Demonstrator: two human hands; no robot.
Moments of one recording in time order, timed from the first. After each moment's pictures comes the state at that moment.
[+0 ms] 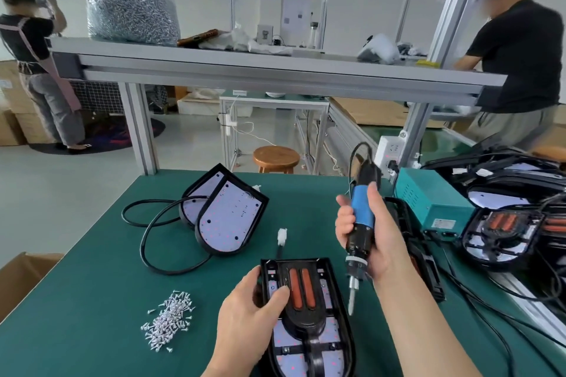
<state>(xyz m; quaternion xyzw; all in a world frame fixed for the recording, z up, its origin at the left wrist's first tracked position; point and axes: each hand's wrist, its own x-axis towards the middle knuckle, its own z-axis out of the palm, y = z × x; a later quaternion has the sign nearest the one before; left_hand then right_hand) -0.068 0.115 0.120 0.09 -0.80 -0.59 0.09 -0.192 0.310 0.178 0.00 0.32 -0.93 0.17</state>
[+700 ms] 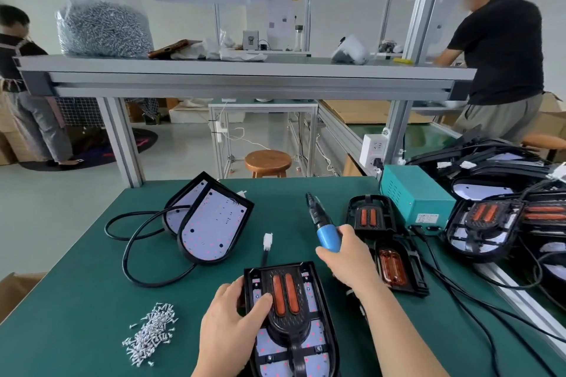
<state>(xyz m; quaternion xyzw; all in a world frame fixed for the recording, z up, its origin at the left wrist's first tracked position) -0.071 0.120 0.119 0.10 -0.85 -0.51 0.09 -0.191 0.320 0.128 0.07 0.90 -0.43 0.00</state>
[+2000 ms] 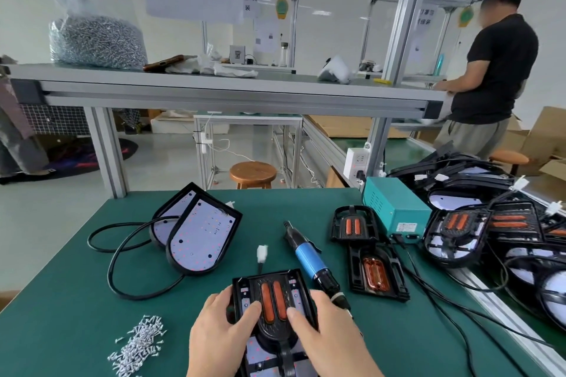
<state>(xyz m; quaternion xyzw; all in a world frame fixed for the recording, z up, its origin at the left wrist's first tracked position) -0.073 0.117 0.119 0.12 -0.85 -0.50 0.09 -0.070 0.290 0.139 0.01 0.94 -0.34 0.04</state>
